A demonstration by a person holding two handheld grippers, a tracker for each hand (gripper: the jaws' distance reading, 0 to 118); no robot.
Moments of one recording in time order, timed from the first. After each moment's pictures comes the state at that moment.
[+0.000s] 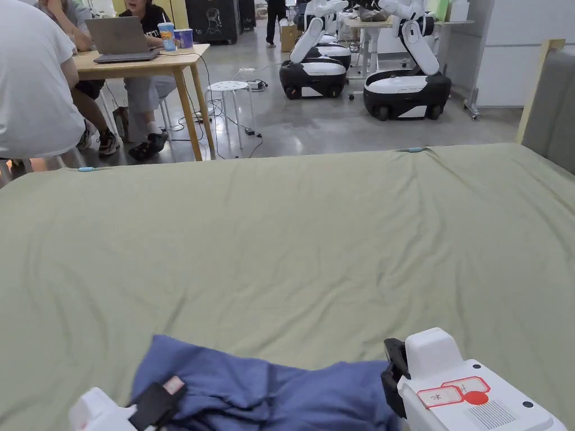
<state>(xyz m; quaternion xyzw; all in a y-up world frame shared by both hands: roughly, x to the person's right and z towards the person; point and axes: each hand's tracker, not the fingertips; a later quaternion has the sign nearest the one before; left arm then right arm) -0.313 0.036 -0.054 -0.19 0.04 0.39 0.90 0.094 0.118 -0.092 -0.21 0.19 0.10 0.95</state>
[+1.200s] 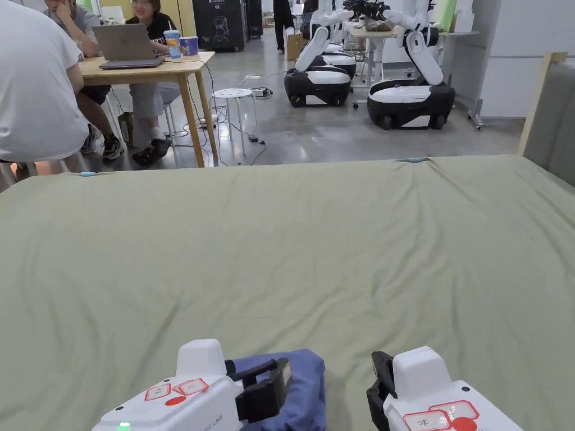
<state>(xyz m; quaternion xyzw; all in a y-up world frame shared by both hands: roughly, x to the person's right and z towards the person) -0.180 0.095 -0.092 -0.27 -0.10 0.18 0.94 0.094 0.117 -0.086 -0.19 0.20 0.09 0.96</state>
